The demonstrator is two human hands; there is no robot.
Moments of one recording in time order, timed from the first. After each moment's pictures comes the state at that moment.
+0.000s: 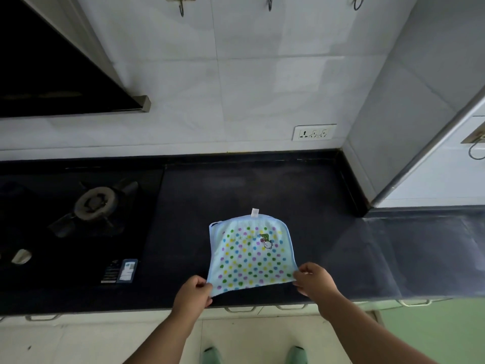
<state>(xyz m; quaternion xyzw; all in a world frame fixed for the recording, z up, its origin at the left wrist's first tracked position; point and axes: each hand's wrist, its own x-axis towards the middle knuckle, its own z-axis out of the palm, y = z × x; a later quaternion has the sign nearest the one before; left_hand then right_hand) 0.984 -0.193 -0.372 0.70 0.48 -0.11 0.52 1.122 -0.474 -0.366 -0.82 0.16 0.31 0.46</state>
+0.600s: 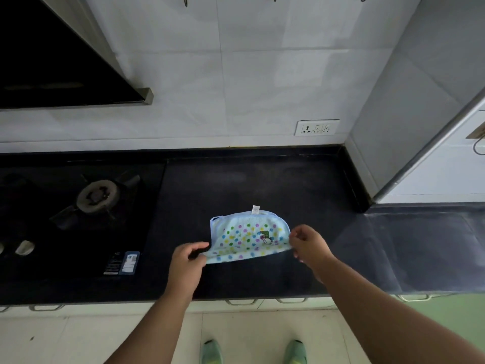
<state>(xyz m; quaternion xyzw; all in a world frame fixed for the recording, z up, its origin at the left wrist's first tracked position) 1.003 -0.171 -0.339 0.75 0.38 0.05 0.54 1.163 -0.442 -0.328 -0.85 0.07 0.25 0.47</state>
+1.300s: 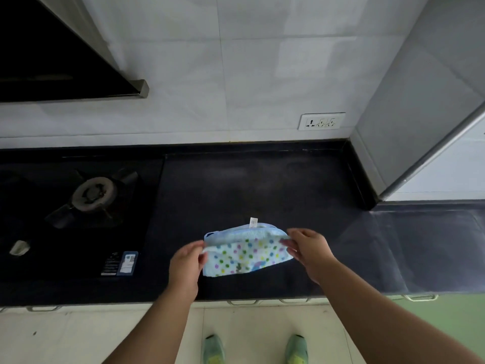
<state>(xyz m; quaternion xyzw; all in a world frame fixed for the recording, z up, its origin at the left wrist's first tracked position) 1.027 -0.173 -0.349 0.49 0.49 0.08 0.72 1.166 -0.428 -0.340 -0.66 0.22 0.29 0.66</state>
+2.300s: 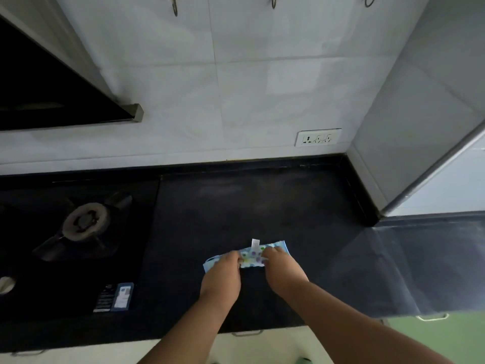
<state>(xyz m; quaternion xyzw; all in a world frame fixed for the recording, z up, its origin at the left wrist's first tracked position) 1.083 -0.208 -0.342 0.96 0.18 -0.08 0.20 1.162 -0.362 -0.344 -0.94 -0.19 0.26 0.15</state>
